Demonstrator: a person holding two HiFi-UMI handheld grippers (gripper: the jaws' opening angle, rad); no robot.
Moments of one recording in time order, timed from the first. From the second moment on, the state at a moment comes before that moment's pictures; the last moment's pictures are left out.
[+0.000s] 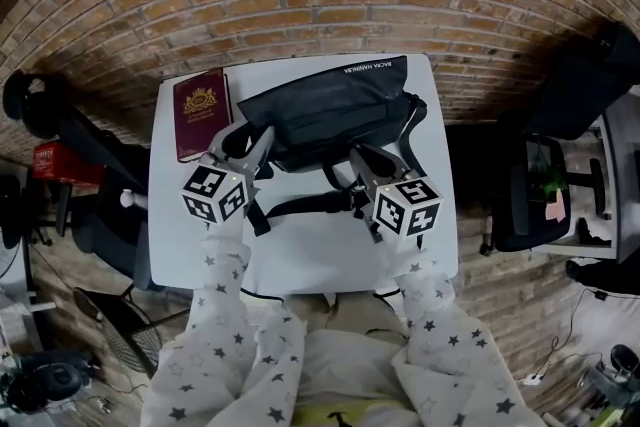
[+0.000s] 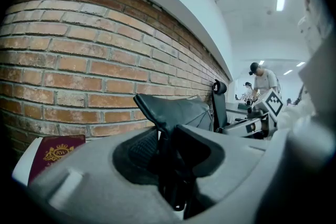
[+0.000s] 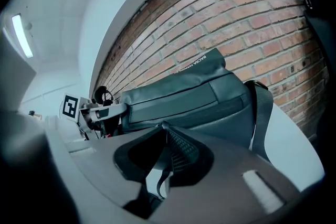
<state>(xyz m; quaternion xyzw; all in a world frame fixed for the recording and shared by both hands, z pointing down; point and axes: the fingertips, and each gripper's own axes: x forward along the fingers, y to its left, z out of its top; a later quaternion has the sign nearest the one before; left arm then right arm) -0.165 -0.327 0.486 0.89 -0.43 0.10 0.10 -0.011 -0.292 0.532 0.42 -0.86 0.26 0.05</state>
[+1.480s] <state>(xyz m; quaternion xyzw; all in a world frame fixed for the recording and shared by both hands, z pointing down) -0.195 -0.330 0.486 0.87 -0.48 0.08 0.11 0.063 -0.326 0.526 0.52 -0.81 0.25 0.03</state>
